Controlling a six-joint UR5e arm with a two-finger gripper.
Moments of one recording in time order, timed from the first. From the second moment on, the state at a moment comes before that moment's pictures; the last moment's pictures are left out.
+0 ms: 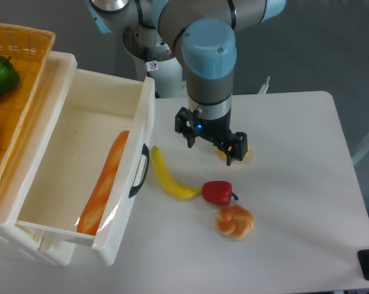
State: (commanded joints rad) arm 2.47 -1.85 -1.45 -1.31 1.61 0.98
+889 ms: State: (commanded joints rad) arm 2.47 -1.89 -1.51 -1.24 1.61 0.97
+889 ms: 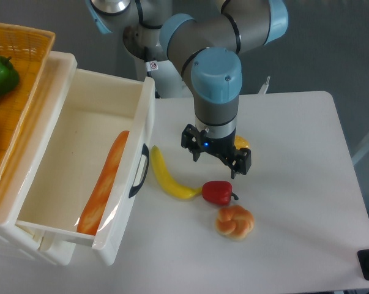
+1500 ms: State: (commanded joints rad) arm 2.44 -1.95 -1.53 -1.22 1.57 0.75
